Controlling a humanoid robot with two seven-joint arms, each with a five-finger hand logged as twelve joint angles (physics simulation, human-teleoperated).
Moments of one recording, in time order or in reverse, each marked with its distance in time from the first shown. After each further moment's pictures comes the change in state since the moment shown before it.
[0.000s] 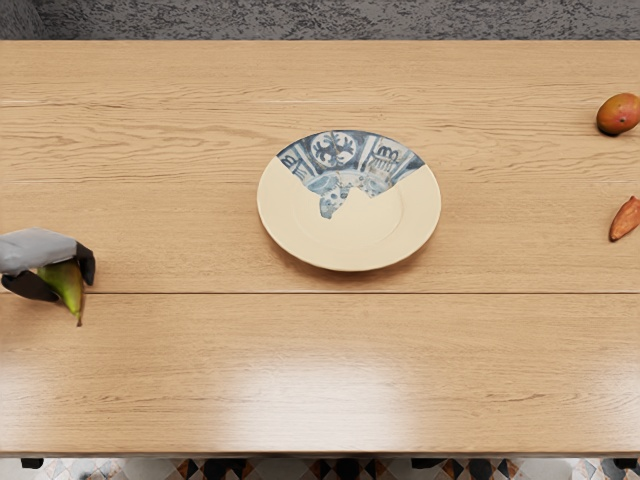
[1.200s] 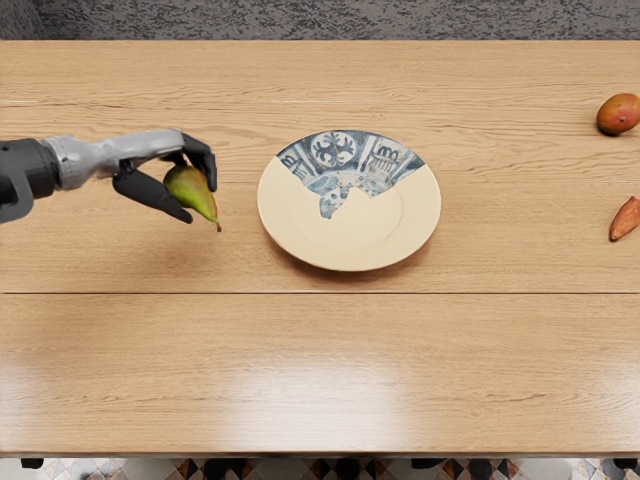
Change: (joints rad) left arm -0.252 -0.113 -0.180 -0.171 -0.517 -0.245 0.001; right arm 0.000 0.000 0.000 0.000 0.000 0.000 0.000
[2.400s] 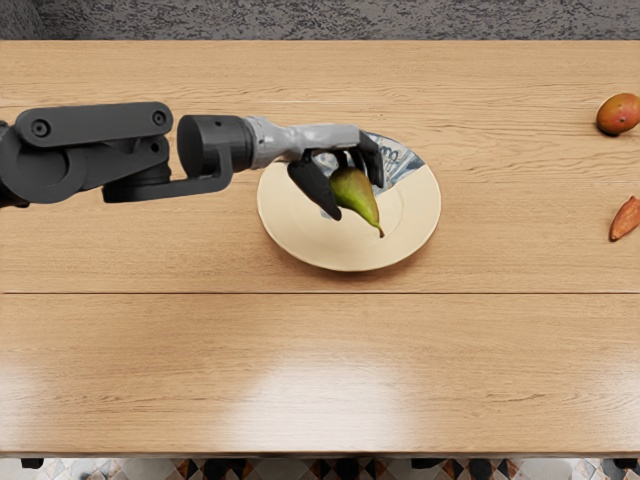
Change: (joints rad) left arm -0.101 -0.566 -0.006 0.272 -0.089 0.017 0.102; right arm 0.000 0.000 0.000 0.000 0.000 0.000 0.000
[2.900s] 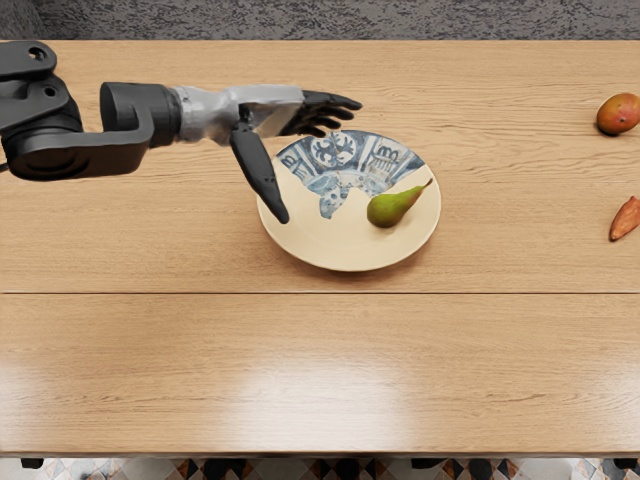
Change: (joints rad) left arm -0.005 0.226 -0.066 -0.069 -0.417 -0.285 0.000; right arm 0.000 0.000 0.000 0.000 0.000 0.000 0.000
